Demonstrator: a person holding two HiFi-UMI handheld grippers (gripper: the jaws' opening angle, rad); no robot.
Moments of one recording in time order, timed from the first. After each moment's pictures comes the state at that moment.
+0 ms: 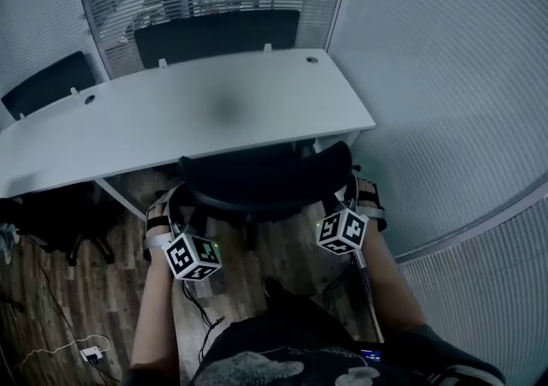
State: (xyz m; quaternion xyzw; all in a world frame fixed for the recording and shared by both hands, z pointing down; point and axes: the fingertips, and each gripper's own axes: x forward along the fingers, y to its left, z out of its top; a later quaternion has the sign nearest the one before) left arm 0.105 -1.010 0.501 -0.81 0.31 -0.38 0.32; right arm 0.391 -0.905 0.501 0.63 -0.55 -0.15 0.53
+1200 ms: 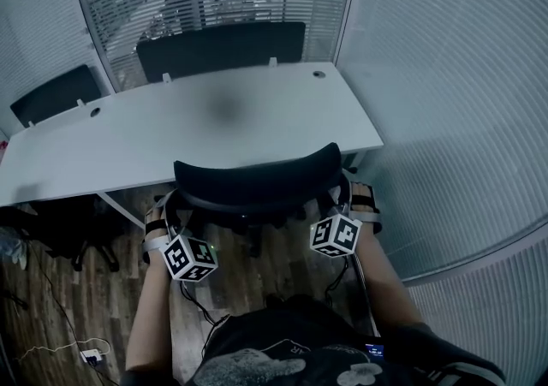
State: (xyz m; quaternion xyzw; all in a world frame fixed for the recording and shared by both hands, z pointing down) left arm 0.145 -1.052 0.496 -0.79 0.34 -0.39 0.31; right arm 0.436 -0.963 0.494 0.63 -0.55 -0.20 0.51
